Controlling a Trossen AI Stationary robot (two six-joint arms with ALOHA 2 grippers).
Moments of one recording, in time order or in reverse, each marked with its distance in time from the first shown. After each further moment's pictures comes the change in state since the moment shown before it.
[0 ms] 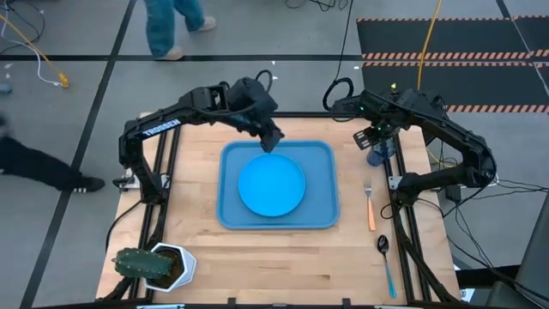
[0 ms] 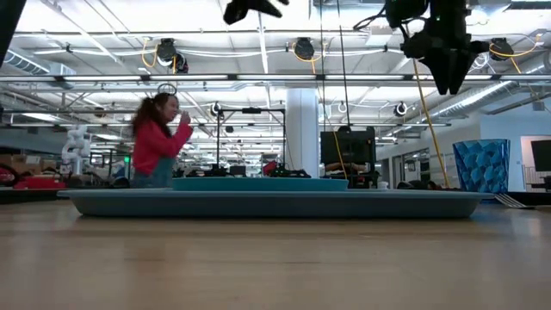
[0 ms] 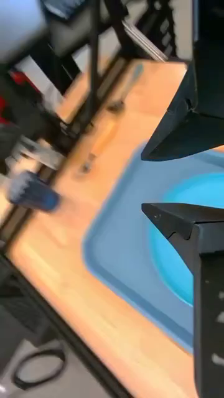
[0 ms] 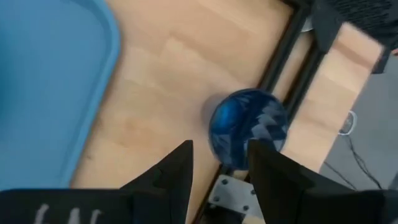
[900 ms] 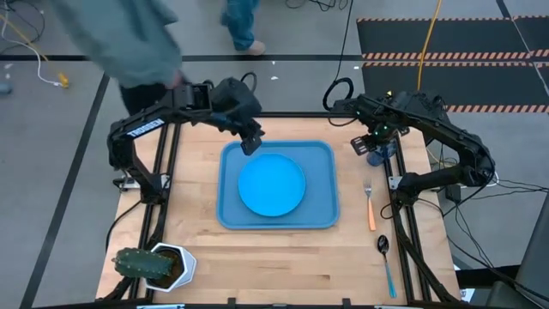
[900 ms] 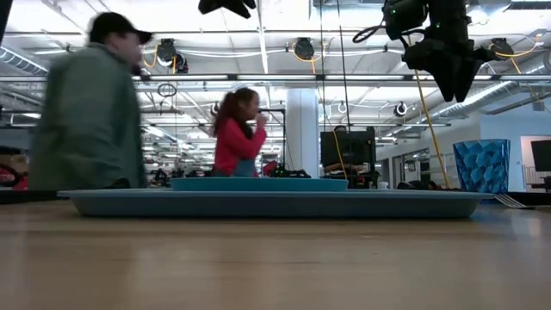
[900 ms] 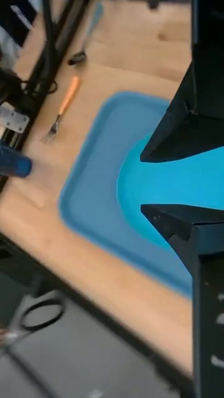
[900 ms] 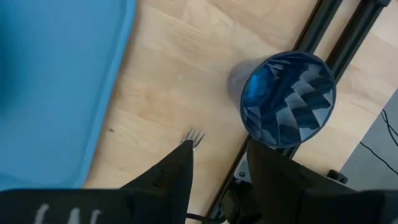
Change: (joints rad) left arm -0.017 -0.086 0.000 -0.173 -0.134 0.177; right arm -0.002 0.020 -0.061 -0.010 -0.140 0.045
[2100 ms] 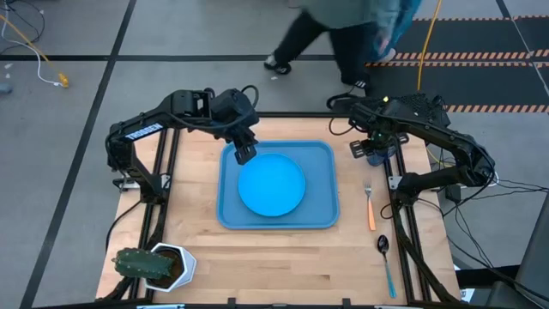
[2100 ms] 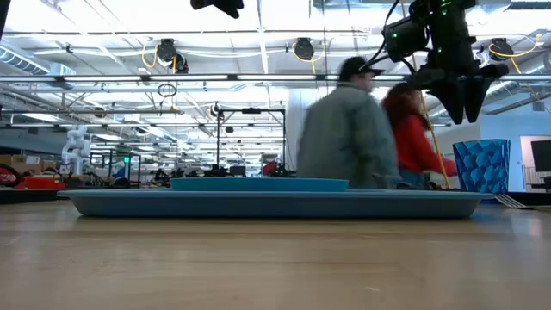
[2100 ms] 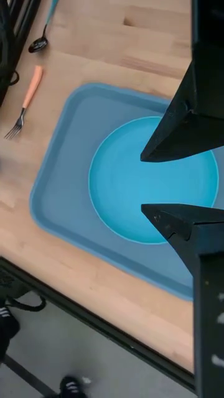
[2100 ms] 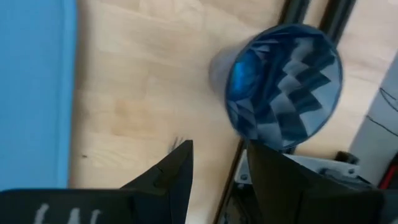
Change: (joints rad) left arm -0.053 -0.007 -0.001 -0.118 -0.041 0.000; right arm -0.003 0.000 -0.167 0.089 0.061 0.166
